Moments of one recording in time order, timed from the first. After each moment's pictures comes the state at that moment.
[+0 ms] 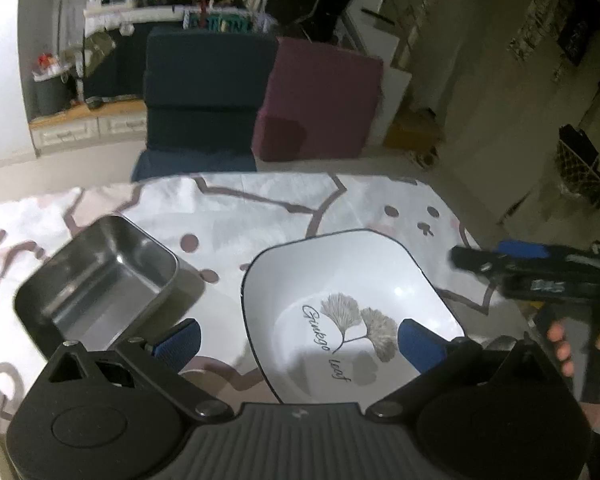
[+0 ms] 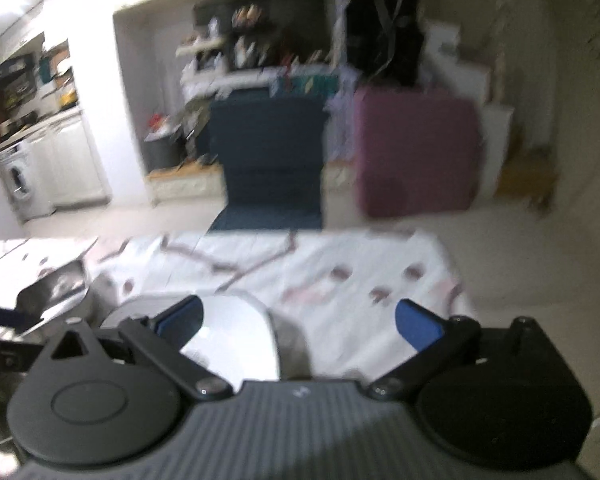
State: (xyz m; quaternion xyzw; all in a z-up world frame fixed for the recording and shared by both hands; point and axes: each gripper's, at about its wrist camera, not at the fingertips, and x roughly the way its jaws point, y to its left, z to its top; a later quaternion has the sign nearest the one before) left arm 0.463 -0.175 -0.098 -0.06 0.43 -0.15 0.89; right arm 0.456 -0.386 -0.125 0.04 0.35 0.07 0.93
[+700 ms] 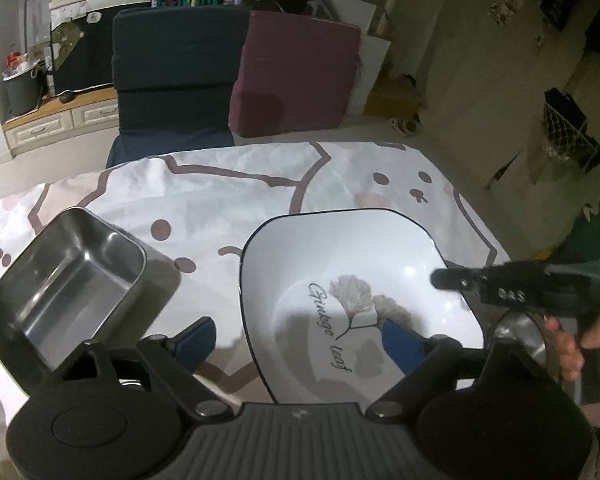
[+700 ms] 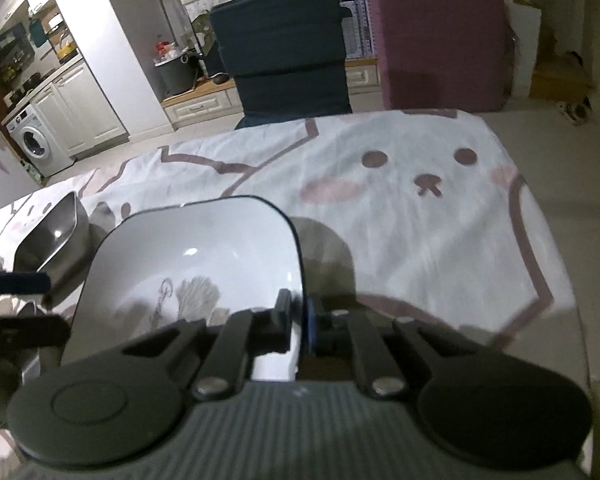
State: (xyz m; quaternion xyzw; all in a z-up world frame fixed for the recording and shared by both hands) left arm 0.481 -0.191 -0.120 -0.02 0.45 -0.18 0.87; right arm 0.482 -0.382 -0.179 0.08 0.47 0.09 0.87
